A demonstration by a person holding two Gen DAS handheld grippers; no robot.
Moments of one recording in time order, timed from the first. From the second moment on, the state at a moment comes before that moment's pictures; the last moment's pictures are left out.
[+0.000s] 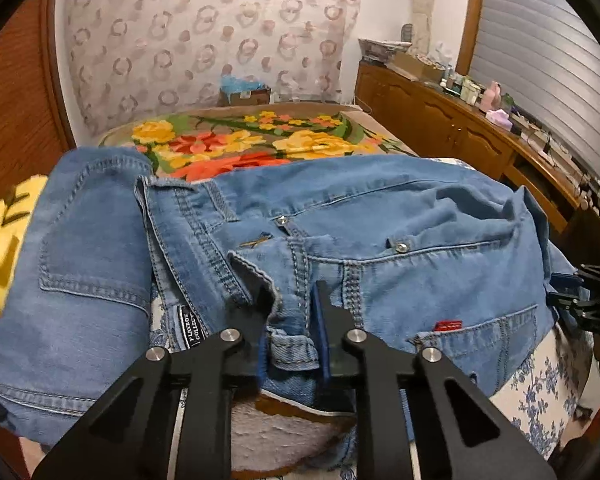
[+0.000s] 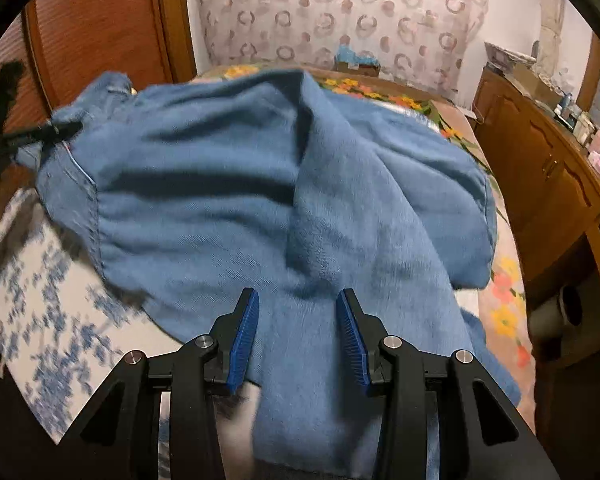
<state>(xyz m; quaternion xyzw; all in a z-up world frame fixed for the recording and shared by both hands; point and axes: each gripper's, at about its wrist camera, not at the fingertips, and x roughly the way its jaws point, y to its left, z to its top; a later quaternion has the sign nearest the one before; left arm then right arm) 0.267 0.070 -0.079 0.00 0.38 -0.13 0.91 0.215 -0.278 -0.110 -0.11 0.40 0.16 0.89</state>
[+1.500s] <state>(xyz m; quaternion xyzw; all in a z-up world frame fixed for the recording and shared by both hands) 0.338 0.098 -0.027 -0.01 0.29 -0.06 0.96 0.325 -0.315 -0.031 -0.16 0.23 0.06 0.96</state>
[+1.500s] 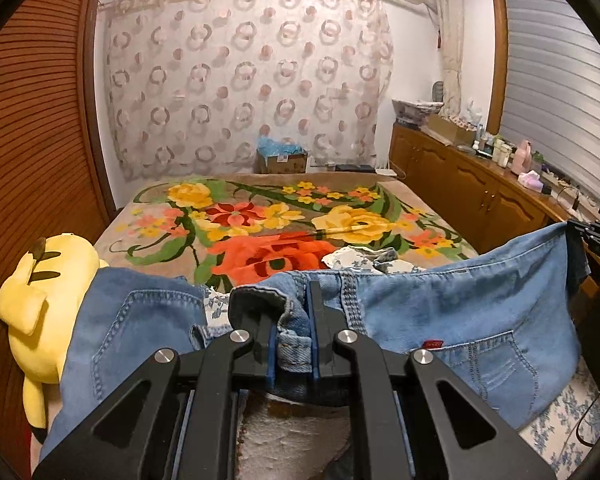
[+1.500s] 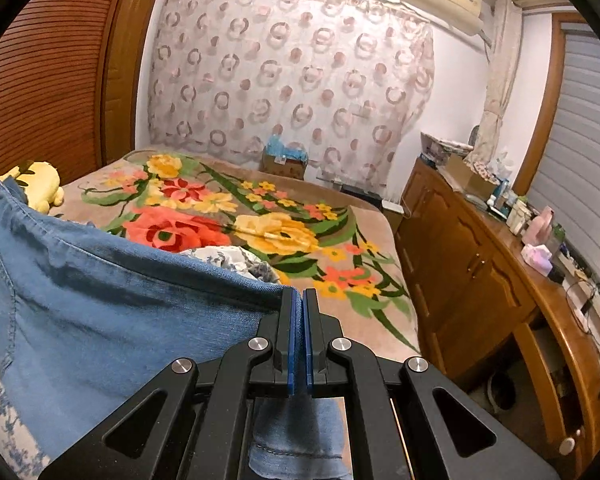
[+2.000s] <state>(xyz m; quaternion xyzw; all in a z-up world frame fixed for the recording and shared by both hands) 0.380 0.104 -0.049 -0.01 0.31 -0.04 0.95 0.370 -0.309 -0.044 -0.16 0.25 0.06 0.95</state>
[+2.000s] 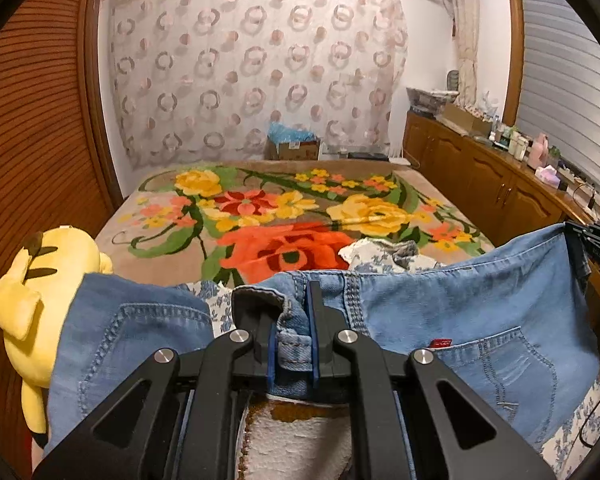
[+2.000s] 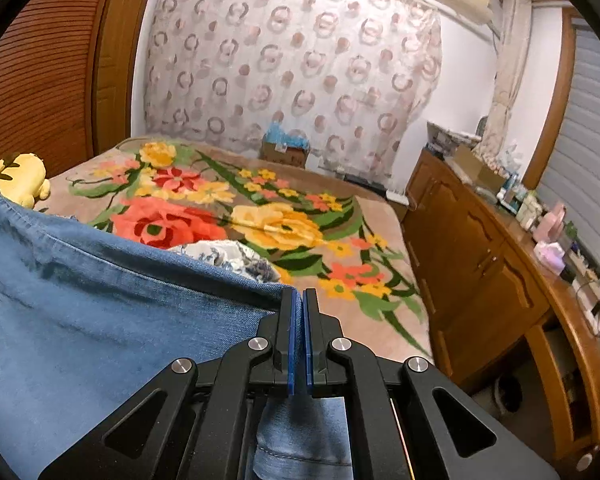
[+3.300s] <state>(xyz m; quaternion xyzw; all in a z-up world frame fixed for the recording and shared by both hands) 0.338 0.100 -0.055 -0.01 0.34 -0.04 0.94 0.320 -0.318 -0.013 -0.09 0.26 0.12 0.95</state>
